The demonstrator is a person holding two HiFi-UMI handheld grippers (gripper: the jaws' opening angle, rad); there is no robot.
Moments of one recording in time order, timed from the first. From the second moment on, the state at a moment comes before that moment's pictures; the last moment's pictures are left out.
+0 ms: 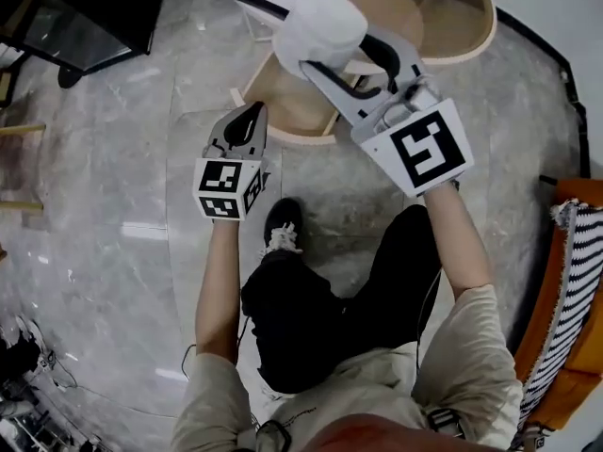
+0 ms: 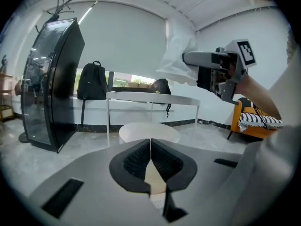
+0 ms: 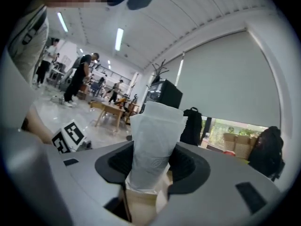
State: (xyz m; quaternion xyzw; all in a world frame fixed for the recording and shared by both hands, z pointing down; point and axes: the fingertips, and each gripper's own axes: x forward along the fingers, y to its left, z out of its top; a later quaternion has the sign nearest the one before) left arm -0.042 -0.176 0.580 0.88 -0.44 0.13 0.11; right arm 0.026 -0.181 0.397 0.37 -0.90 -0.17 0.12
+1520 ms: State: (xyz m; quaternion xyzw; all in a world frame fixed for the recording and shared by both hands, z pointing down) left arm -0.077 -0.171 0.637 0.87 -0.45 0.14 0.13; right arm 0.013 -0.253 0.722 0.37 -0.86 0.14 0.32
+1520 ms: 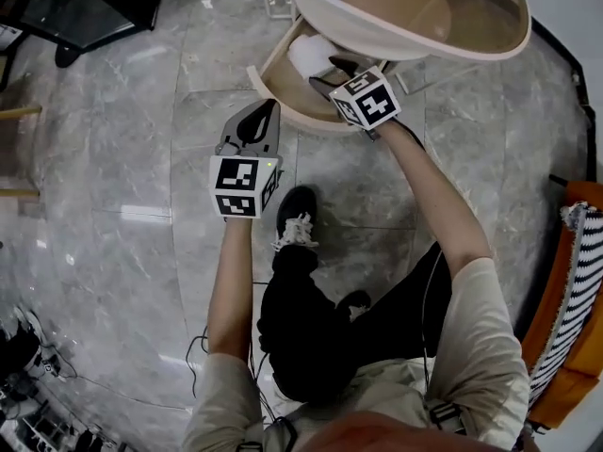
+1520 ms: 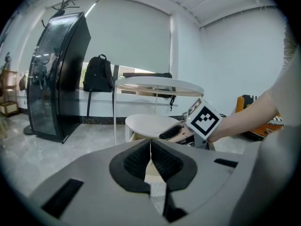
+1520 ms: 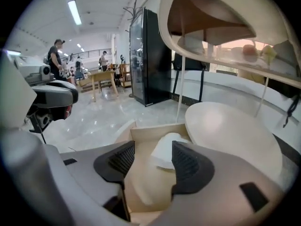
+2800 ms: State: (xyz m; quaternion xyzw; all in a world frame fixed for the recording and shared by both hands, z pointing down) left arm -0.062 -0.194 0.488 0.87 -0.47 0.12 0.09; right arm -0.010 -0.279 0.479 0.34 -0.80 -0.21 0.44
